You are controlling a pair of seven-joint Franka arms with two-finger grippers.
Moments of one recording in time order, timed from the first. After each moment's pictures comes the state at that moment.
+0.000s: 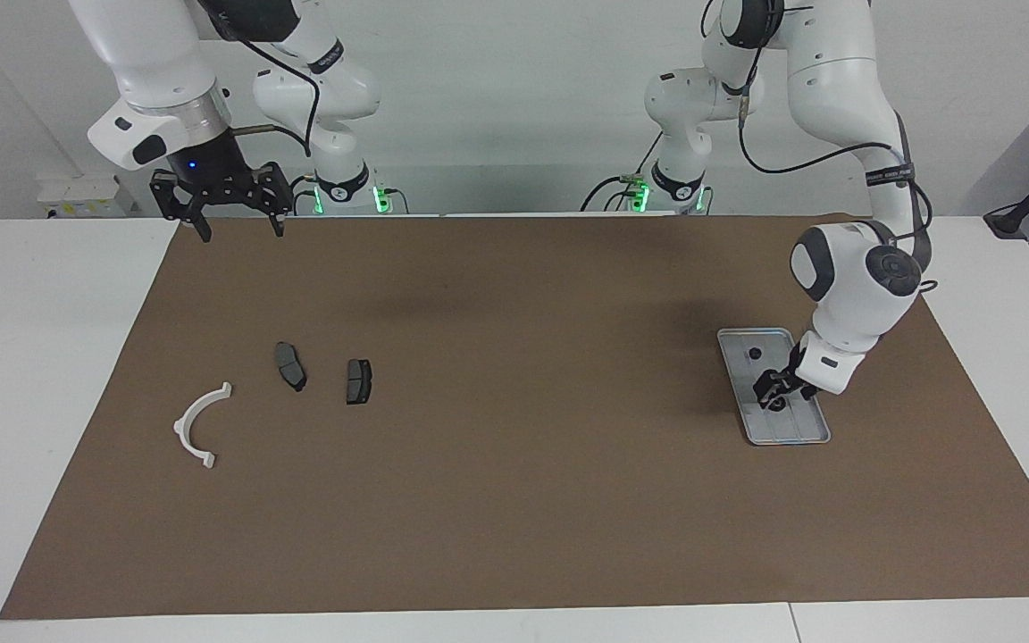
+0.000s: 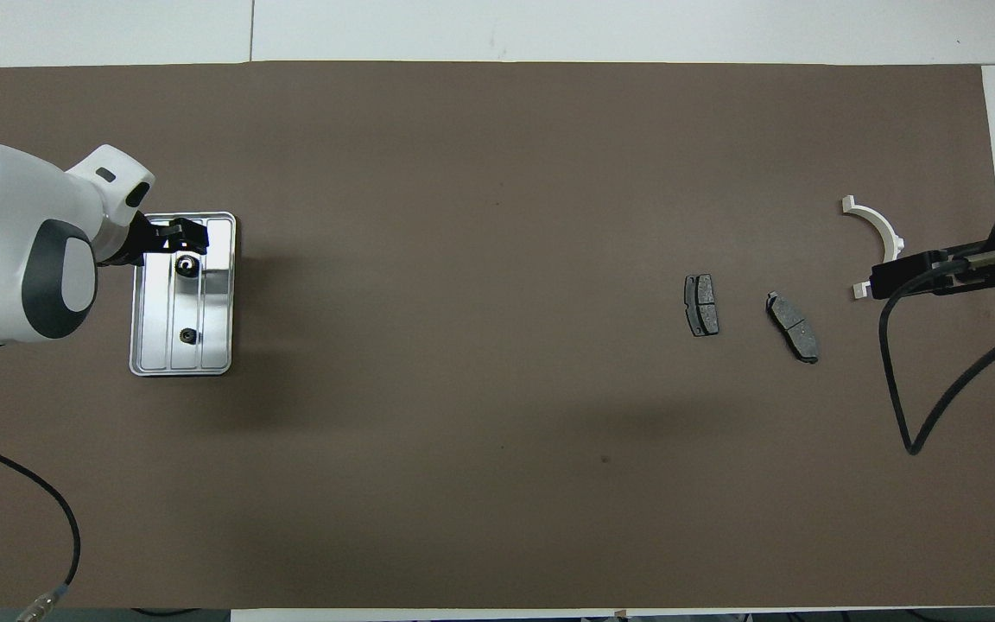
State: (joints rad) left arm 0.04 0.31 -0.05 -1.87 0.01 2.23 -0.12; right arm 0.05 -0.08 0.00 -1.66 -0.02 1.59 -0.04
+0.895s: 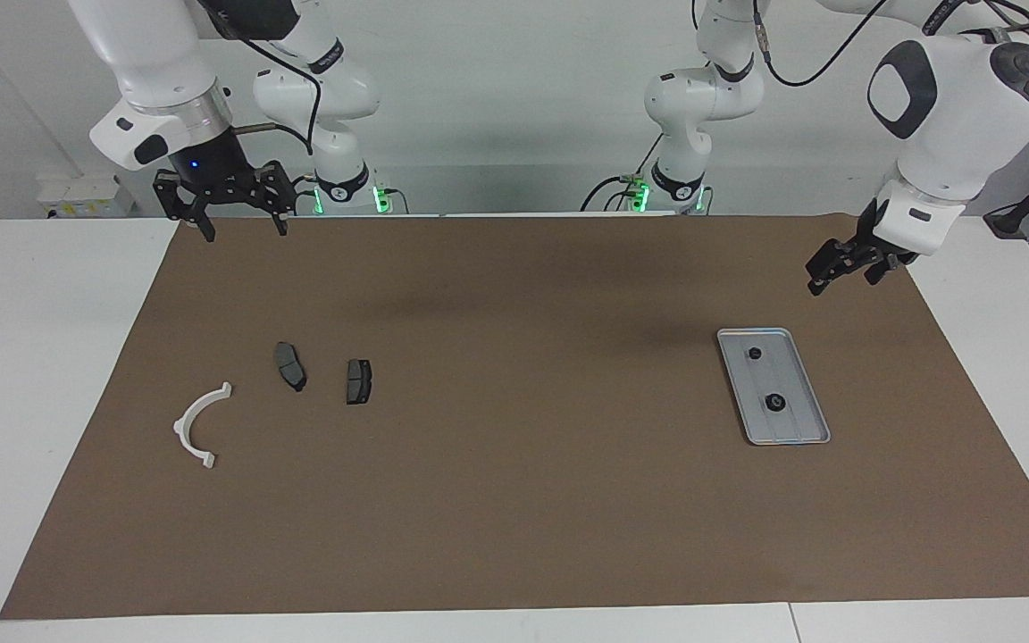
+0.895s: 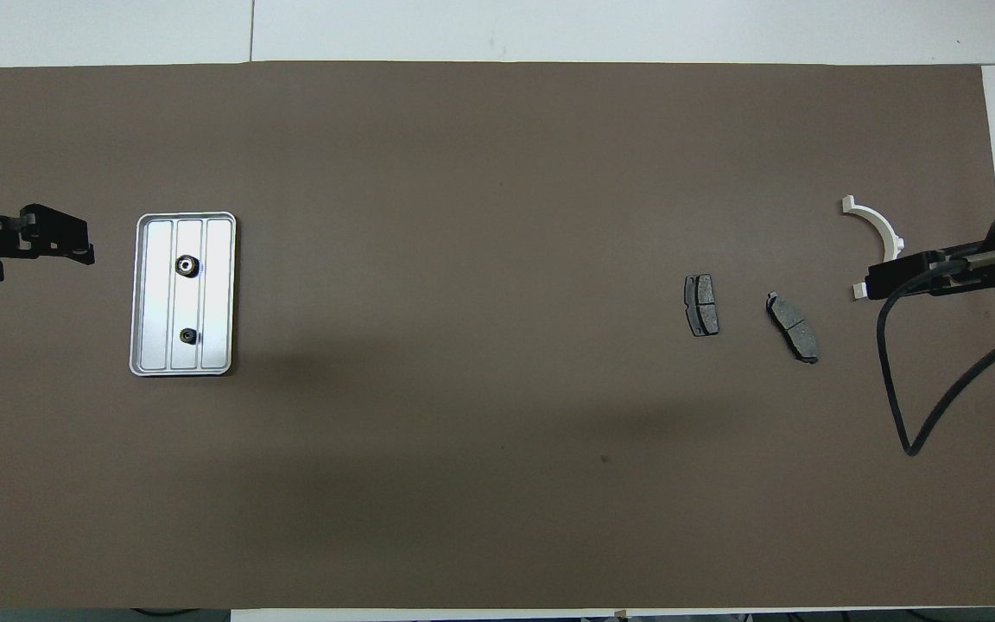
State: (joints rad) left arm 0.06 0.06 -0.06 -1.66 0.01 1.70 -0.12; right arm 0.05 -0.08 0.00 -1.66 -0.01 1.59 -0.04
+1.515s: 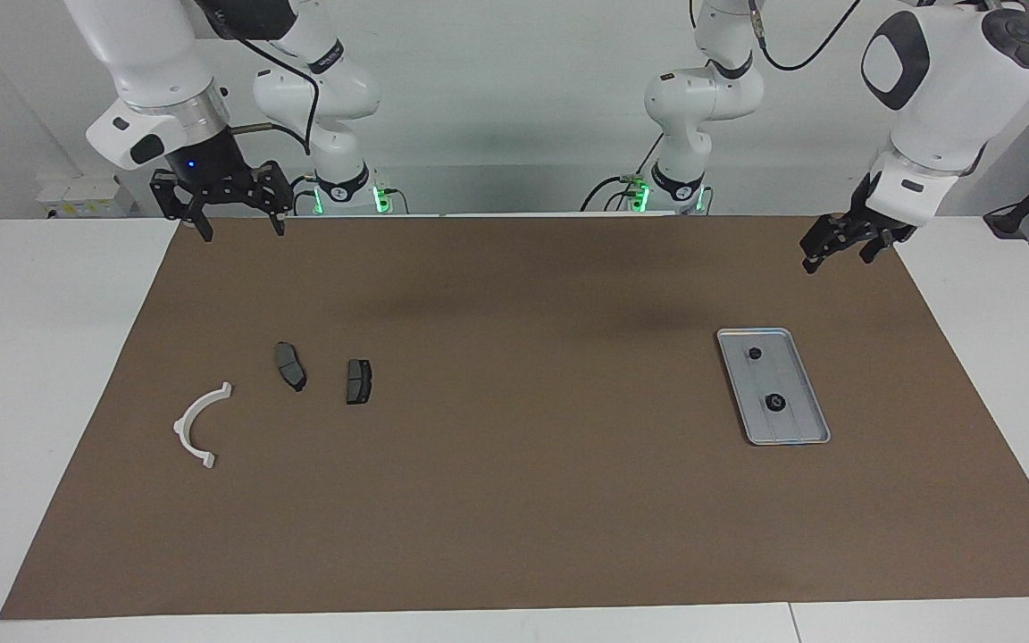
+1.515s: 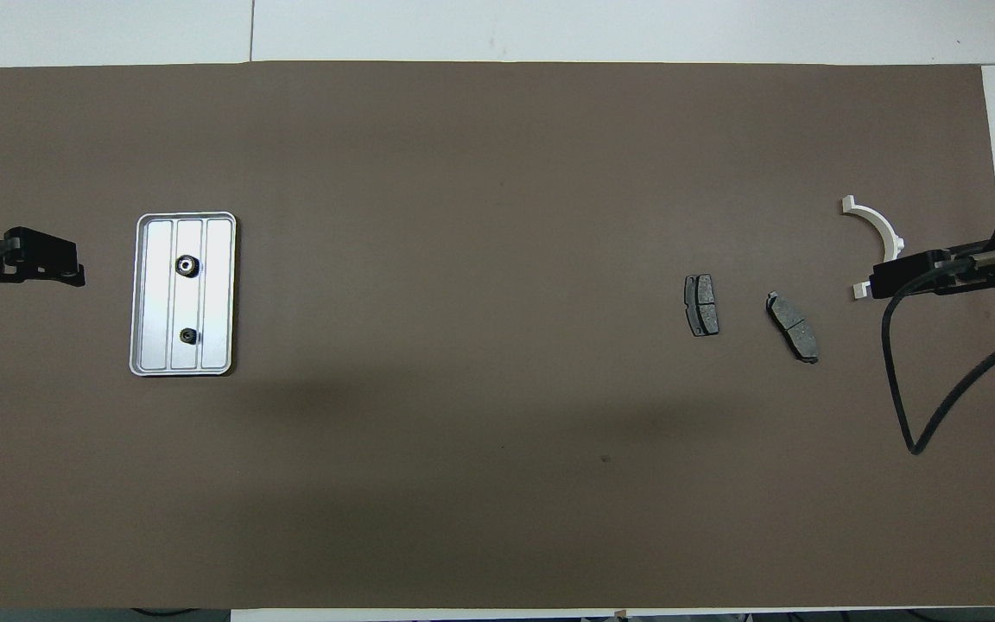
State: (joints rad) left arm 0.06 -0.02 -0.07 -1.69 0.00 1.64 -0.12; right arm 0.05 -0.08 0.00 -1.66 -0.01 1.59 -0.04
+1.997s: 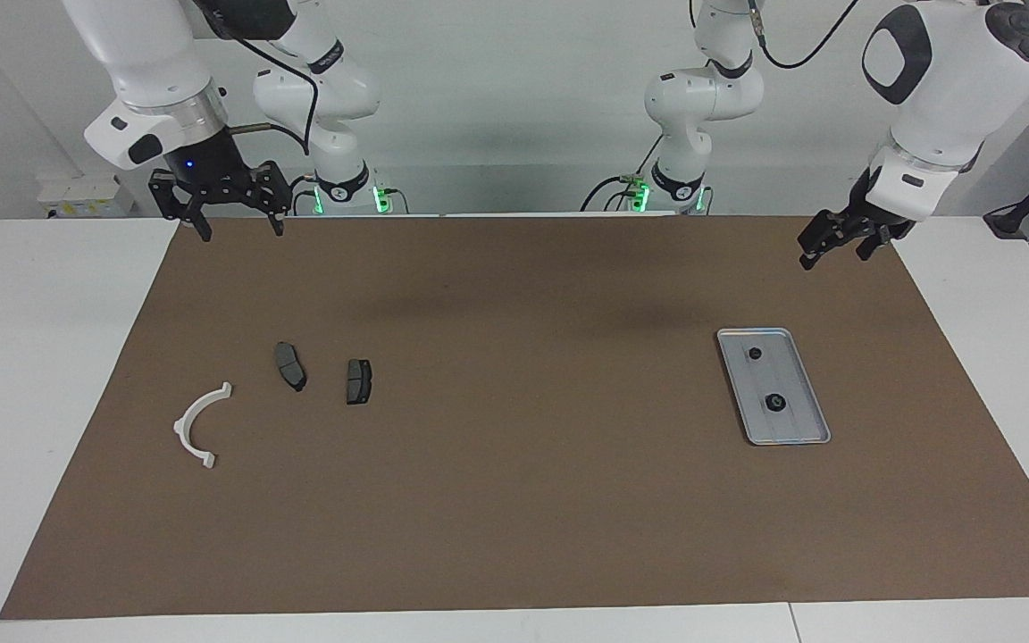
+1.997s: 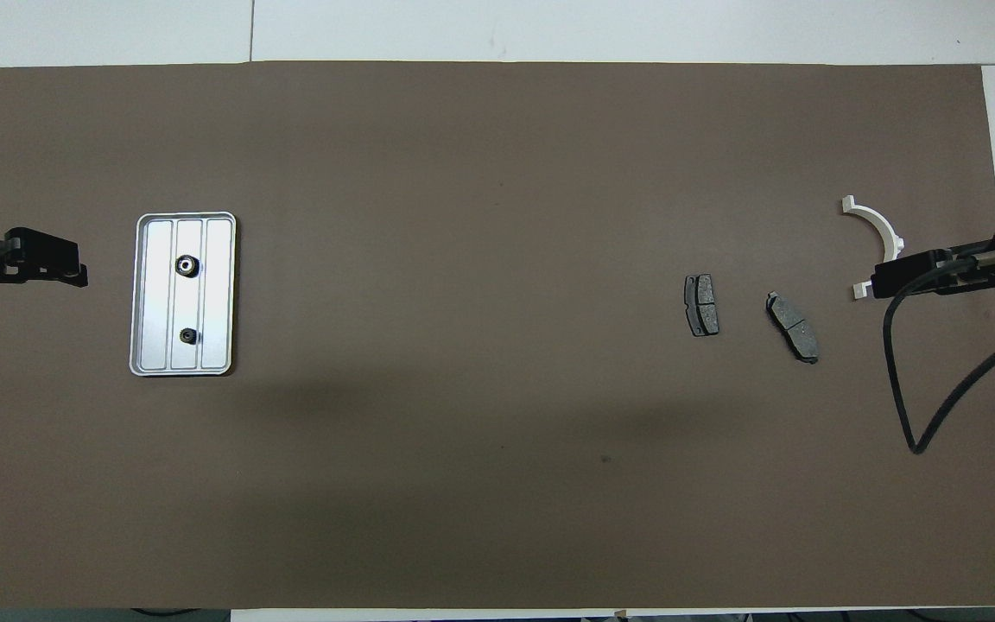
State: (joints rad) left arm 0.05 -0.02 -0.07 -1.69 -0.01 1.64 -0.12; right arm 0.05 -0.08 0.00 -1.66 -0.01 1.59 -0.04
